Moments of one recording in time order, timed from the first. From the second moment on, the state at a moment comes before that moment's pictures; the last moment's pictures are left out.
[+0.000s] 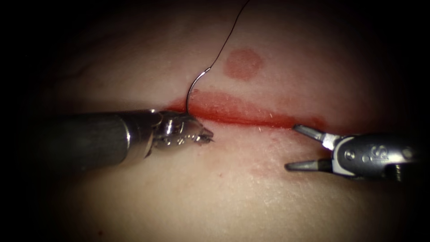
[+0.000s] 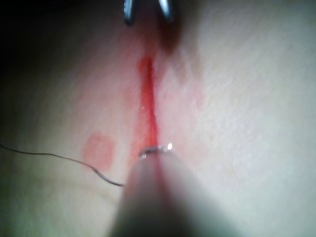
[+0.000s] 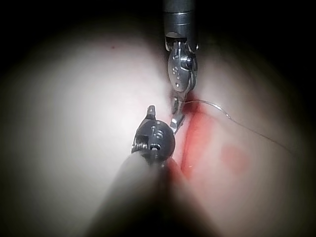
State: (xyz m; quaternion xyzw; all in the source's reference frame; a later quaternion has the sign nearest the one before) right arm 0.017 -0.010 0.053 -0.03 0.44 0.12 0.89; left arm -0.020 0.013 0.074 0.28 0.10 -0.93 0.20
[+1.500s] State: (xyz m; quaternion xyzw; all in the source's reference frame) right arm 0.019 -0.003 0.057 0.16 0.53 0.31 0.77; left arm -0.016 0.010 0.064 0.78 0.10 -0.61 0.08
